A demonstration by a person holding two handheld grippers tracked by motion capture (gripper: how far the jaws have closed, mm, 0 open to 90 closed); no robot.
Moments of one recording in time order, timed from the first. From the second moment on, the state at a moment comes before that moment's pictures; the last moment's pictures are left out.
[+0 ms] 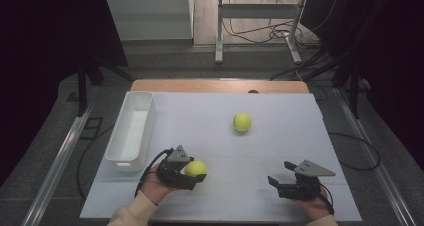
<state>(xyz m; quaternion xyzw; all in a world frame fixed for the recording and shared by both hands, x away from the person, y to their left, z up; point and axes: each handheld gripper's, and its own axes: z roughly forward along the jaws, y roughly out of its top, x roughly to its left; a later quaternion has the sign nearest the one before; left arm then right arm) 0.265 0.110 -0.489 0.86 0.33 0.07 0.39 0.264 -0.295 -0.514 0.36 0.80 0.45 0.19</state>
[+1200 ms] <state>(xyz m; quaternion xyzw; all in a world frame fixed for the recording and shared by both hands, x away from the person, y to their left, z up) 0.266 0.135 -0.461 0.81 0.35 0.10 0.45 0.263 -0.296 -0.513 0.36 0.79 0.45 0.20</state>
